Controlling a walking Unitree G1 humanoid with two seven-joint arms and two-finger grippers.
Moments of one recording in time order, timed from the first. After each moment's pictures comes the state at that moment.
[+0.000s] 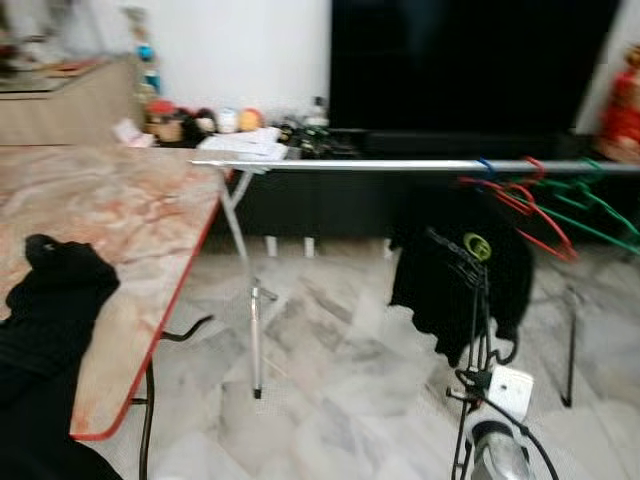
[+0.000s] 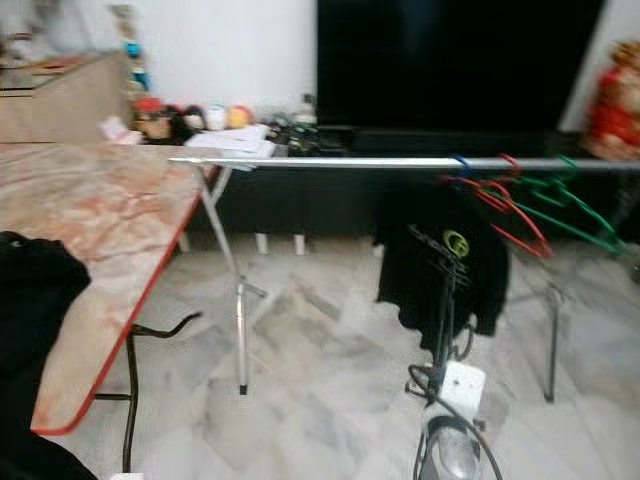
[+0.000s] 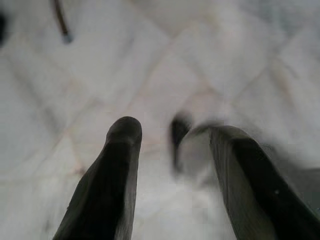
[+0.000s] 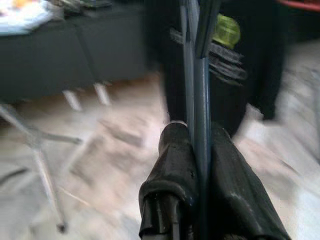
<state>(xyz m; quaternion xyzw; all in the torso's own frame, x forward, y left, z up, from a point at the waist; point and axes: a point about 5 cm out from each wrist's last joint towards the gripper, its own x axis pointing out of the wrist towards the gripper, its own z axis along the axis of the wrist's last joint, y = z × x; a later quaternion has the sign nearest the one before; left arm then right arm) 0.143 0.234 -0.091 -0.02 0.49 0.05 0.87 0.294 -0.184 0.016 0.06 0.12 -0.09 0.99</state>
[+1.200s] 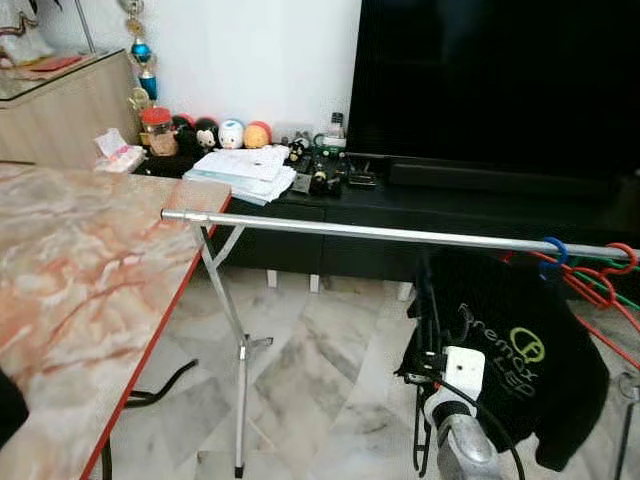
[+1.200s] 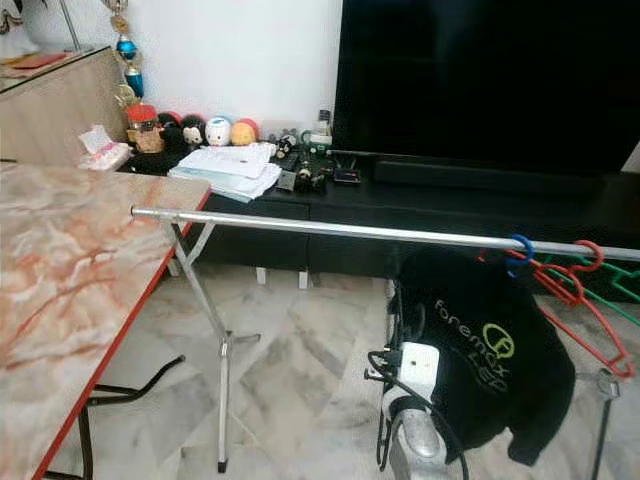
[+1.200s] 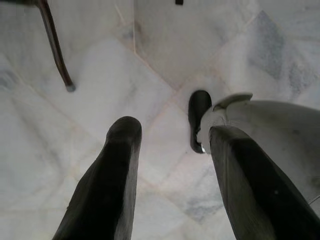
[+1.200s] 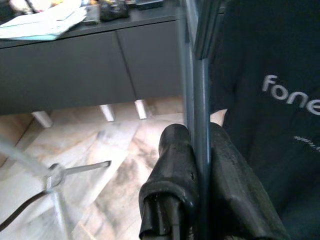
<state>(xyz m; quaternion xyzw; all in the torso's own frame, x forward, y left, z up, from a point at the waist) 0.129 0.238 -0.096 -0.01 0.52 0.05 0.86 0.296 -0.171 0.013 0.05 0.14 -0.03 0.99</state>
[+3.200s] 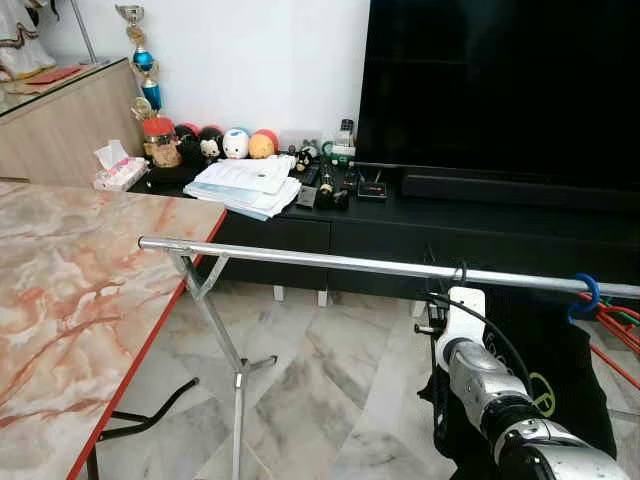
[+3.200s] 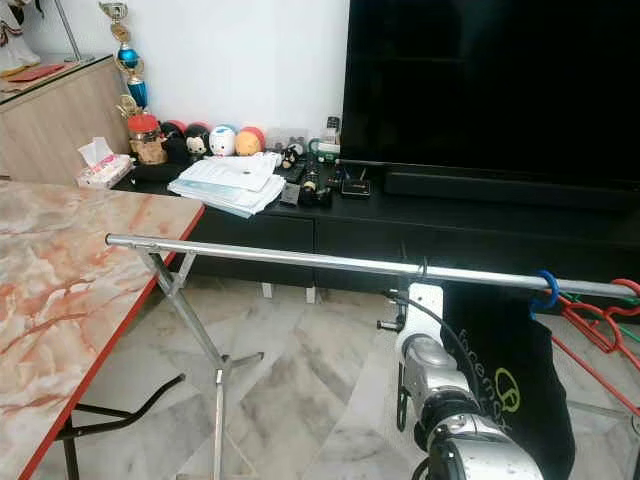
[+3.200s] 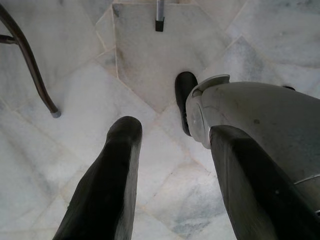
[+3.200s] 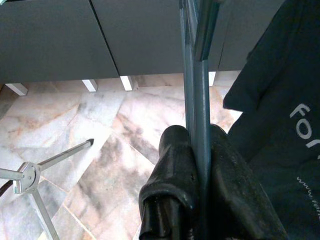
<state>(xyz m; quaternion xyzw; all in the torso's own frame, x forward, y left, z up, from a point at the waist) 0.139 0.219 -0.097 0.00 0.52 0.02 0.85 0.358 -0.182 0.064 0.03 0.27 -0.05 0.96</state>
